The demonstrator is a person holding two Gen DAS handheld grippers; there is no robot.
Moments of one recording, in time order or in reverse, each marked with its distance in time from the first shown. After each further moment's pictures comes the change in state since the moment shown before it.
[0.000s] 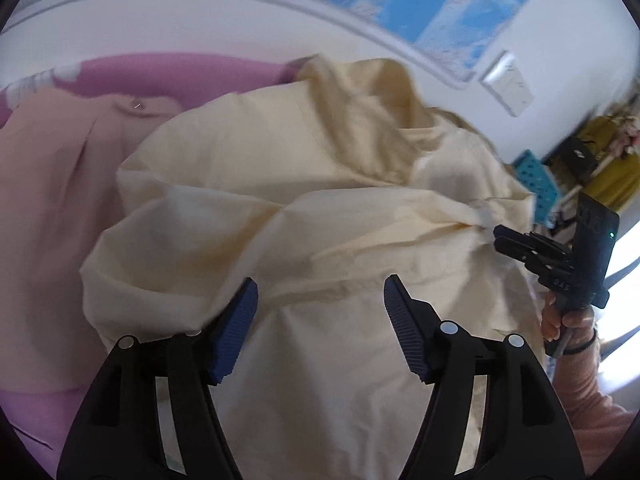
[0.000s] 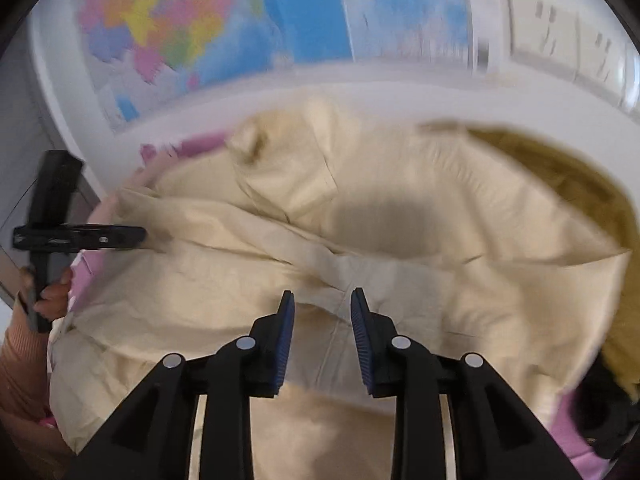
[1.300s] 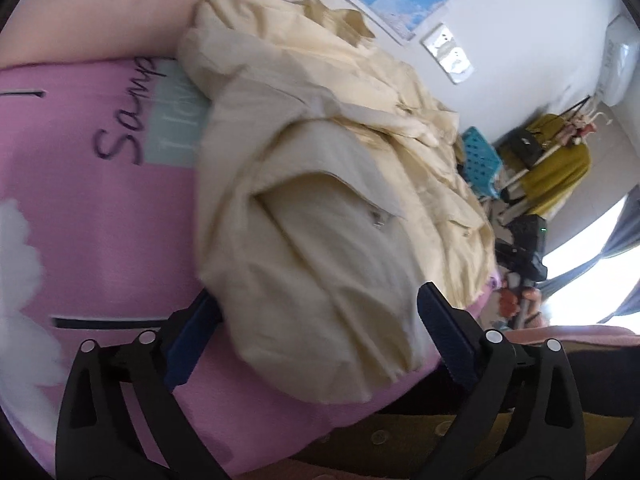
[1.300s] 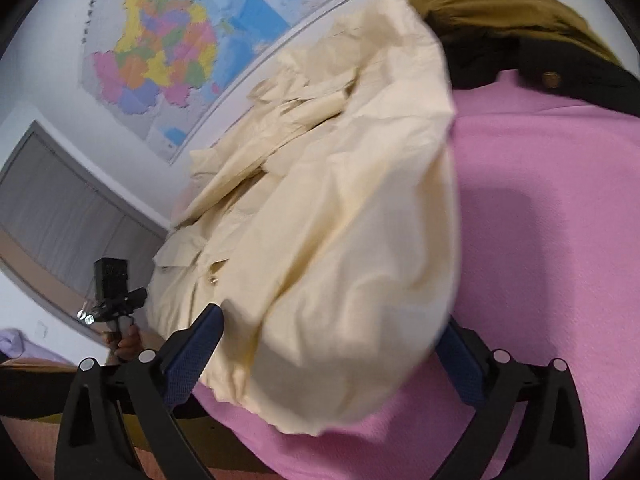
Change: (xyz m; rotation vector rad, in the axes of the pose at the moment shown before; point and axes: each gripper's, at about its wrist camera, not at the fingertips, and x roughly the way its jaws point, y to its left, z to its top) left arm -0.085 -0.005 -0.224 -0.089 -0.032 -0.212; right arm -0.104 -0.058 -0.229 0.322 -0.025 0.367
